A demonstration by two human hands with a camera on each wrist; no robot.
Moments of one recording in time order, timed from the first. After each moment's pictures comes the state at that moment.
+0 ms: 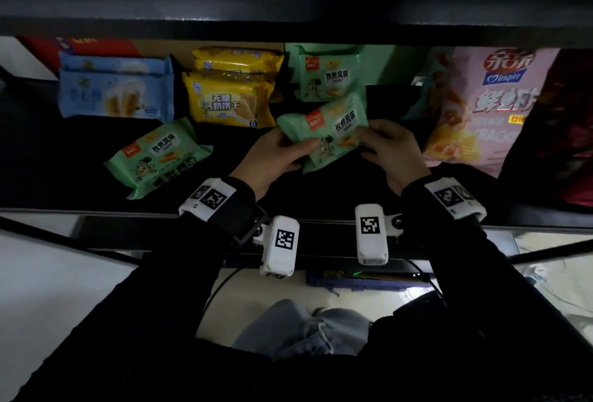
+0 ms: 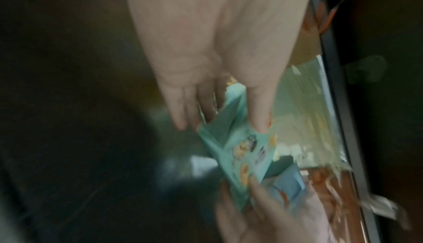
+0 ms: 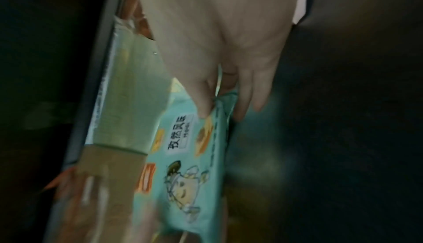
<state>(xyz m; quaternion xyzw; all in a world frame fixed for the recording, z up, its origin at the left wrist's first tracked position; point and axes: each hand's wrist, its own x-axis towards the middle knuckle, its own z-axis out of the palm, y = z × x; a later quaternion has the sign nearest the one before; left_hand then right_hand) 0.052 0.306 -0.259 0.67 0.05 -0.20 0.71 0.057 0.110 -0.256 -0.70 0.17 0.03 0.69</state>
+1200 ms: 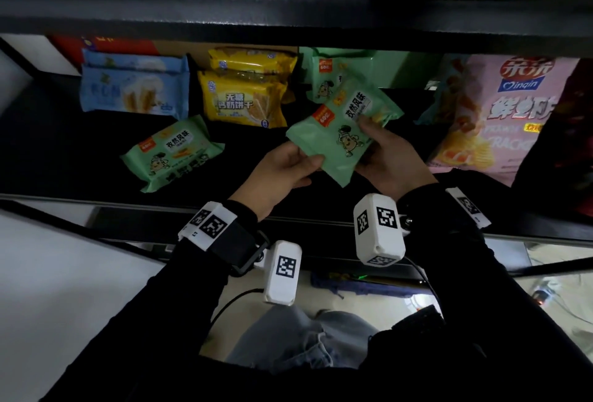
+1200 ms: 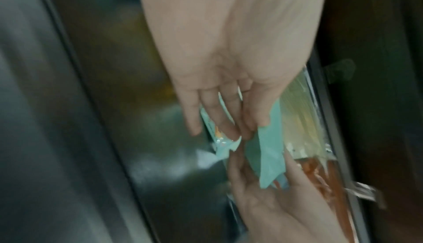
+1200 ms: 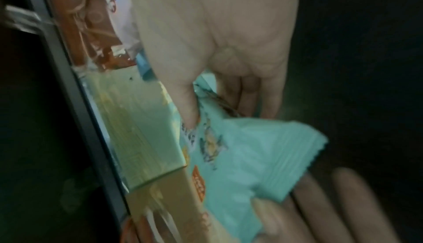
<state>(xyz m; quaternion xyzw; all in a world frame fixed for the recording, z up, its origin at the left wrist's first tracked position) 0.013 0.307 -0.248 0.69 0.02 -0.17 0.70 0.049 0.129 -0.239 -0.44 0.15 0.17 0.87</state>
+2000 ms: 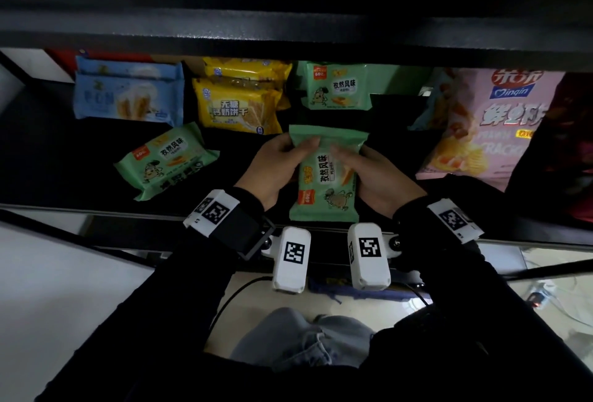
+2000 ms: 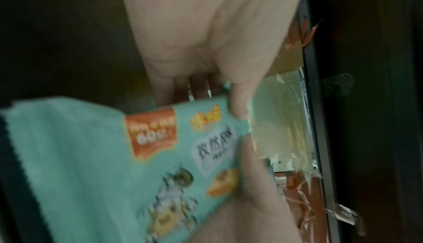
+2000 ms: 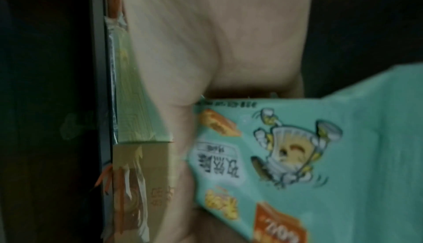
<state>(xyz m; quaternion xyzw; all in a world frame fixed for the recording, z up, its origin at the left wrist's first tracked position) 0.036 0.295 -0.236 0.65 0.09 -0.15 0.74 0.038 0.135 -0.247 -0.60 0.05 0.22 0.77</state>
